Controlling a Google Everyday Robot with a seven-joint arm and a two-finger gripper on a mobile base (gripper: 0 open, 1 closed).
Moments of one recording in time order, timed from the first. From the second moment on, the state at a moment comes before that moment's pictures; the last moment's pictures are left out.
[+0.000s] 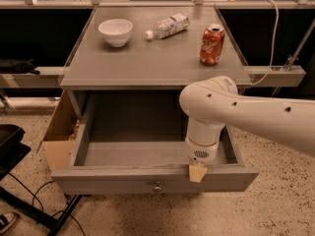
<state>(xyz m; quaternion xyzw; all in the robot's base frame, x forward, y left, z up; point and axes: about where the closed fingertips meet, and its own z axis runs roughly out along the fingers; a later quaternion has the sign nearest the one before) 0.436 -0.117 0.652 0.62 -0.78 -0.06 0.07</state>
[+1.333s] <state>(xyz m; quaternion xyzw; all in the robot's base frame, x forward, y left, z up) 0.408 -0.126 0.656 0.62 -0.78 -0.07 0.09</state>
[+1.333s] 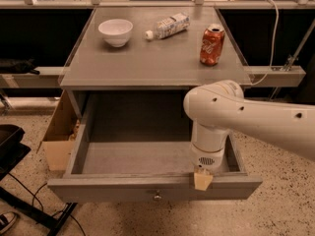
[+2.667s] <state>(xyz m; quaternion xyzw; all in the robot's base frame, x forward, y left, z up) 0.373 -0.137 0.661 0.61 -0.78 -0.09 0.11</state>
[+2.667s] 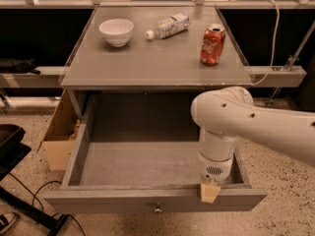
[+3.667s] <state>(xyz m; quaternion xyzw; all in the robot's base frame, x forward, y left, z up) 0.356 -0.144 0.664 0.61 -0.78 -0.10 0.12</state>
